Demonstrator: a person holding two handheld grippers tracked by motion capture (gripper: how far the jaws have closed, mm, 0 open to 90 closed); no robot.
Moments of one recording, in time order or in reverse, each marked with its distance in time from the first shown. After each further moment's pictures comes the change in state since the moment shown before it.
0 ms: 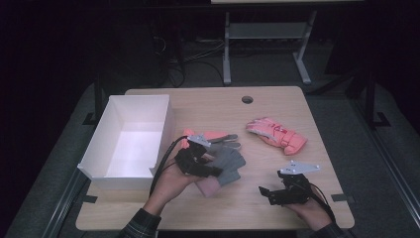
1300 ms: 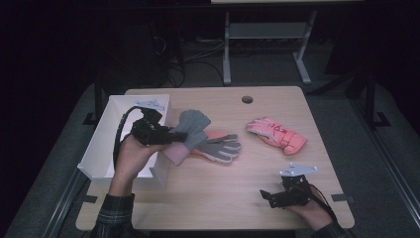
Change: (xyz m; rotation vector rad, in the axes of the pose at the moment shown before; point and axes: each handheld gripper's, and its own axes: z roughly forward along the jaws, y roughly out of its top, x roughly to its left) left arm 0.042 0.012 -0.117 -0.177 0.164 -0.107; right arm -0.003 -0.008 0.005 0.043 -0.023 -0.008
